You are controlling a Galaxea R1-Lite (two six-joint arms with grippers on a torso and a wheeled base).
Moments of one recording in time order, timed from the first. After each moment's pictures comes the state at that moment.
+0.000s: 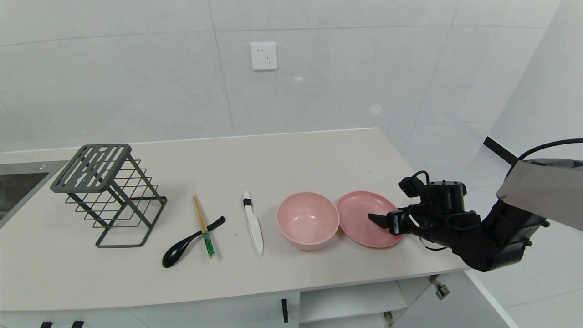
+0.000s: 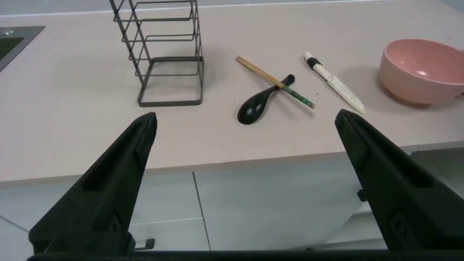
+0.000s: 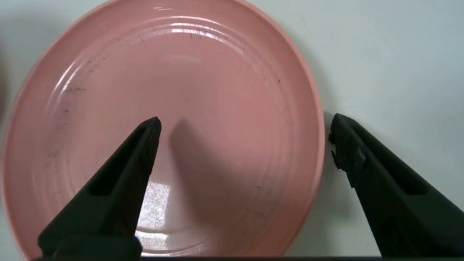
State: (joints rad) left arm 0.00 0.00 0.00 0.00 -0.02 0.01; right arm 0.19 2.31 -0.75 -0.95 0.18 0.04
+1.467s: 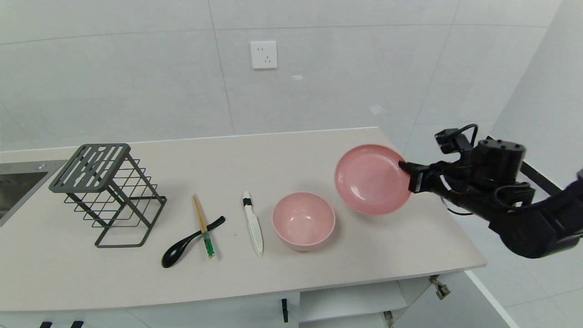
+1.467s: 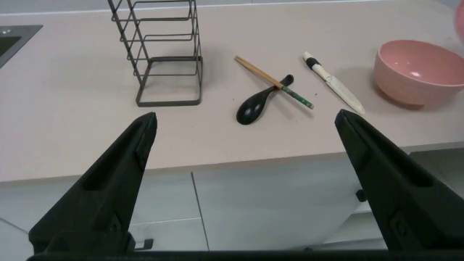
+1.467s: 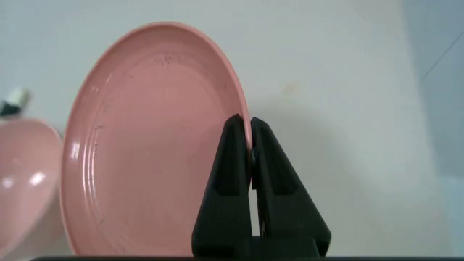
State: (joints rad) left arm 0.00 0.00 0.00 0.00 -0.02 0.00; right arm 0.19 1.97 -0.72 -1.07 0.18 0.05
